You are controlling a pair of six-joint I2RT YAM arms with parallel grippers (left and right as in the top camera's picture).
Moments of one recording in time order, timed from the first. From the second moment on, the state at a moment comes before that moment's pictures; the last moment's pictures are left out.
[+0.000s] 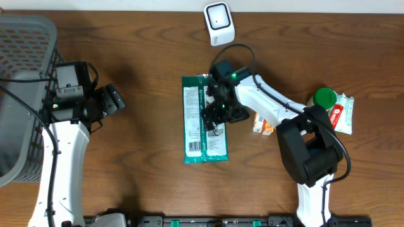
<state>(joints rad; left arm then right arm) 0.15 1.34 1.12 -0.87 -0.03 -0.36 0.54 2.10 1.50 -0.96 -0.27 0.16</state>
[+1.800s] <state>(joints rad) 0.15 1.34 1.12 -0.87 -0.03 -0.36 0.54 2.10 1.49 -0.95 -0.28 0.12</state>
